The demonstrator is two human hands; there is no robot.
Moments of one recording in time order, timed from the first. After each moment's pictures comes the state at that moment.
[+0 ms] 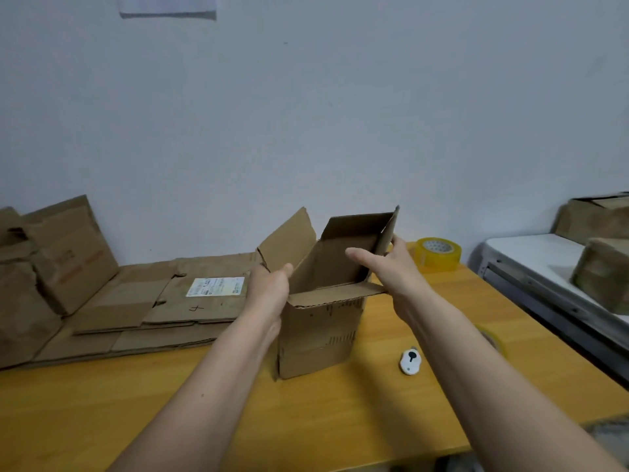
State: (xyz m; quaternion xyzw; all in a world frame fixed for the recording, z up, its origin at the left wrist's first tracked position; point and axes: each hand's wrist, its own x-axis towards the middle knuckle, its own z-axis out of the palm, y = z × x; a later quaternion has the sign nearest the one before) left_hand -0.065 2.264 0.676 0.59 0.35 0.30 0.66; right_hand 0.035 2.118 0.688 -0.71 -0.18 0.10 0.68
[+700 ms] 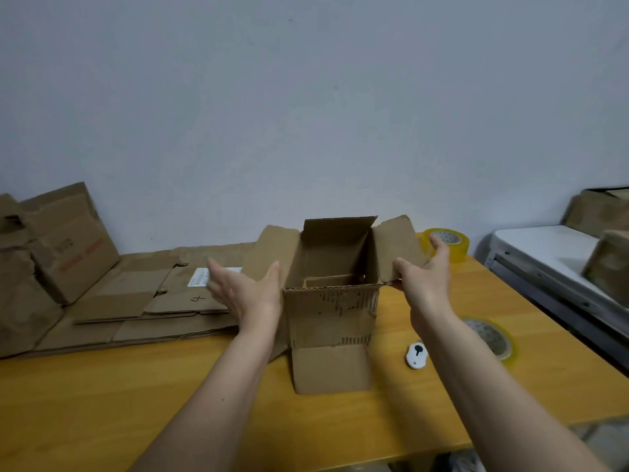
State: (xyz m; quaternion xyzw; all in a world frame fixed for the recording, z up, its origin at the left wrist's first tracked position) left_hand -0.068 2.281 0.647 0.61 0.42 0.47 0.48; right_hand 0.042 2.105 0.659 -0.66 -0.07 0.00 0.75
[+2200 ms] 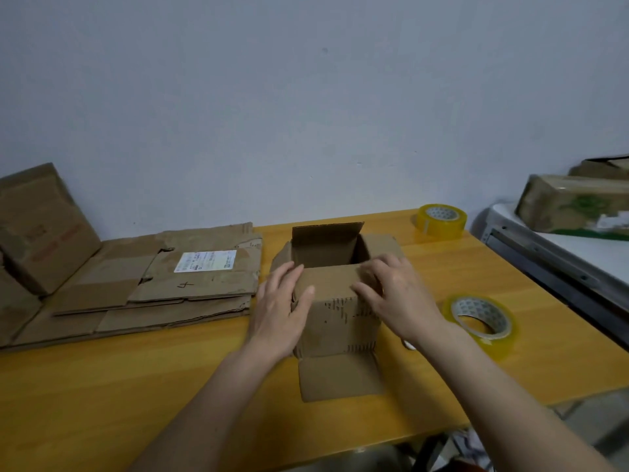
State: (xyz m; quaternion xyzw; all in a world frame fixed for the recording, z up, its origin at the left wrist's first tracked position) left_hand -0.069 2.273 0.584 0.91 0.17 0.23 0.30; right_hand 0.035 2.101 0.617 -0.89 -0.37 -0.14 0.25
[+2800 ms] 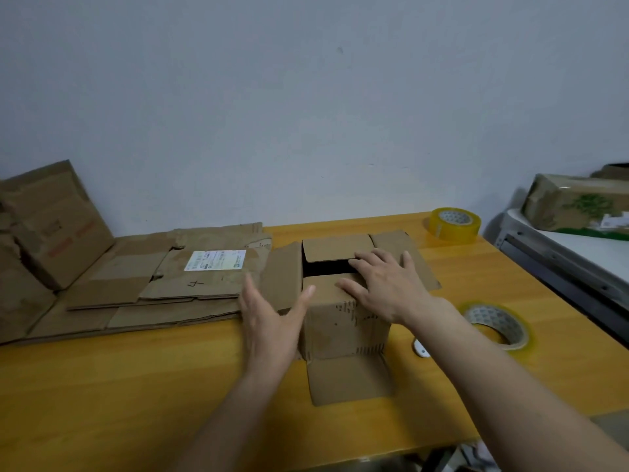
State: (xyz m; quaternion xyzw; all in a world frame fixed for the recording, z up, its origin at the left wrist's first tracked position) left_hand -0.086 2.260 0.590 0.74 0.36 0.33 0.46; right_hand 0.060 2.138 0.620 -0.91 -0.41 -0.06 0.06
